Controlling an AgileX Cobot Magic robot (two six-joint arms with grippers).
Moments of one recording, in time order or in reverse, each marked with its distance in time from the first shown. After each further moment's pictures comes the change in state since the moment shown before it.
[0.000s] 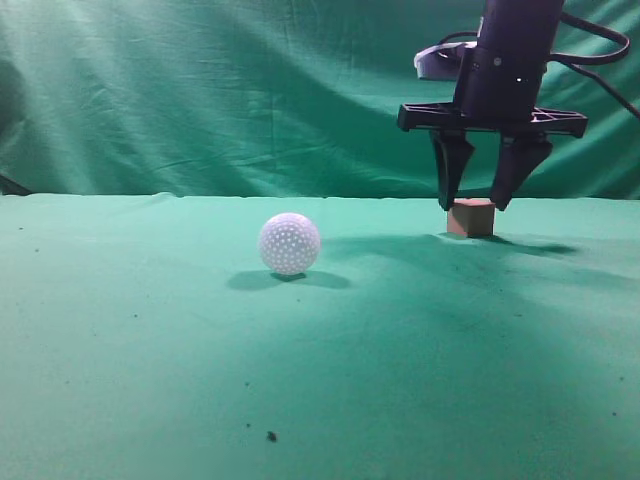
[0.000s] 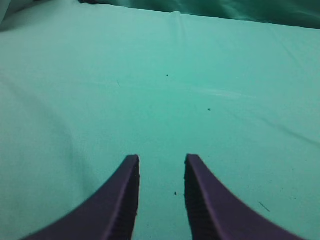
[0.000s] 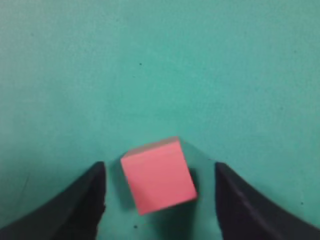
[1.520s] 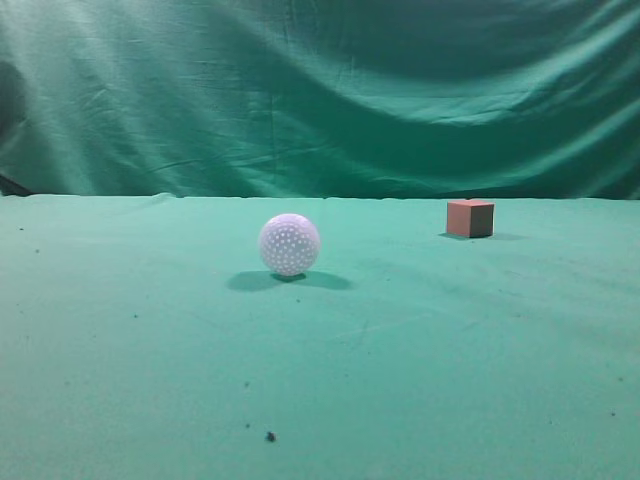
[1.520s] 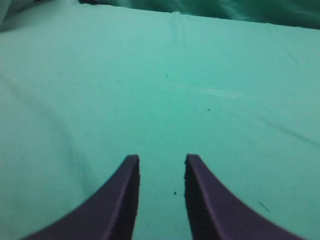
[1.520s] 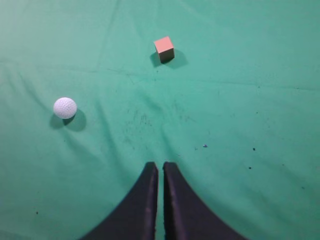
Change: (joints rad) left arm 0.000 0.000 0.000 0.000 0.000 0.000; right arm 0.000 -1.448 0.664 0.019 0.327 0.027
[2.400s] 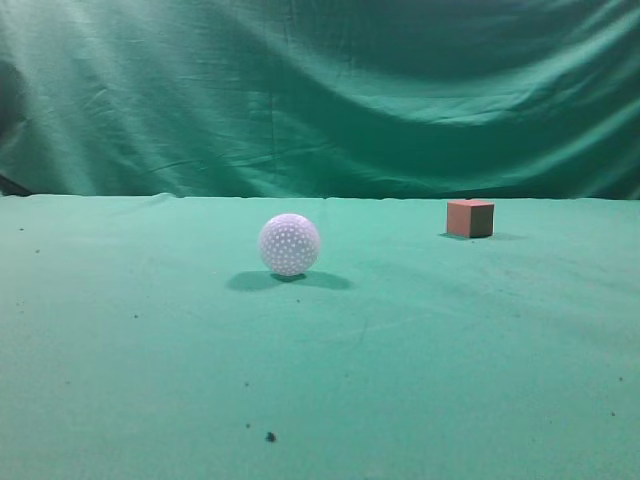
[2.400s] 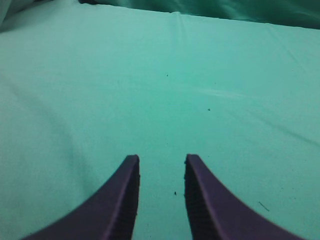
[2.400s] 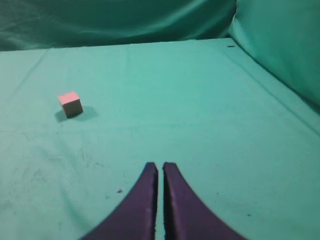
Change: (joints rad) left arm 0.000 0.000 0.000 0.000 0.000 0.000; right arm -0.285 -0.627 0.896 -0.111 -0.733 -0.008
